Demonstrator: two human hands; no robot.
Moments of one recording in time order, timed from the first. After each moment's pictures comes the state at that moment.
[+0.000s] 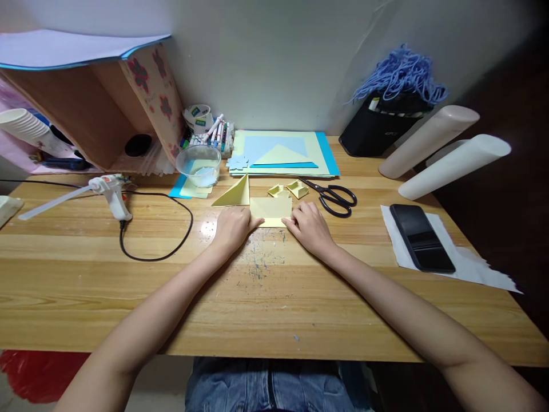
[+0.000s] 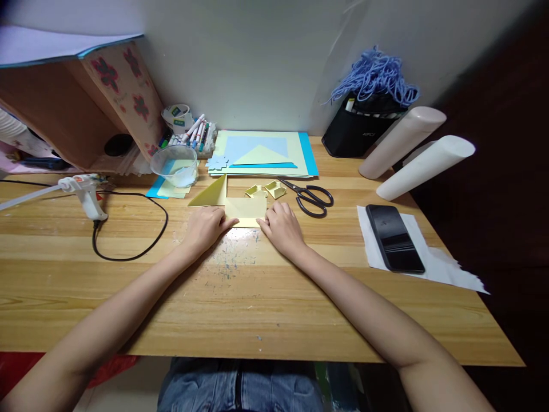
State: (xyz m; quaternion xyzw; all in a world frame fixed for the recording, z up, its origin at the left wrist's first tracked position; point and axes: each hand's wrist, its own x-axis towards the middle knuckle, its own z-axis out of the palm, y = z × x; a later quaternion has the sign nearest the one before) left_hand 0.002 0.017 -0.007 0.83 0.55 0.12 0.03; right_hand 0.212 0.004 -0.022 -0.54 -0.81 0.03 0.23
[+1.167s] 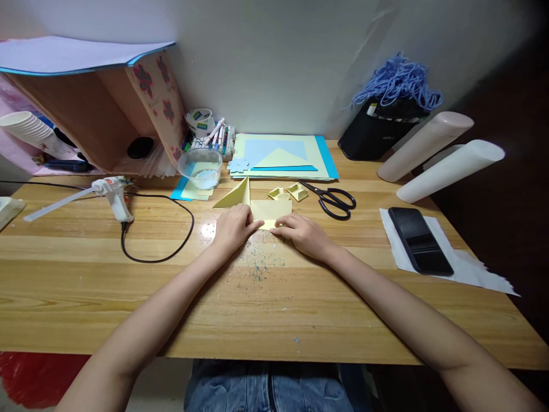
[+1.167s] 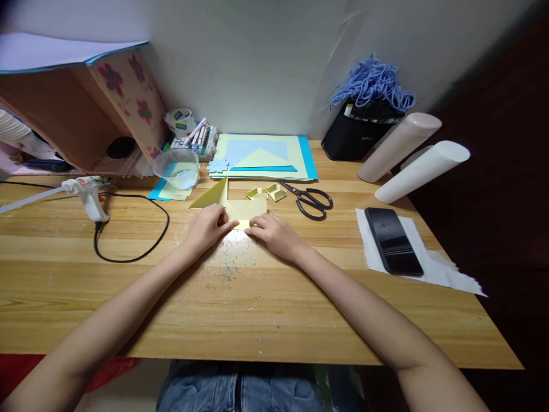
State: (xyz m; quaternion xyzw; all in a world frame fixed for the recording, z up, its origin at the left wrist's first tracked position) left_hand 0.000 0.014 -0.003 0.80 0.56 0.17 0.09; right_hand 0.213 0.002 -0.019 -0.34 -0.92 0.03 0.19
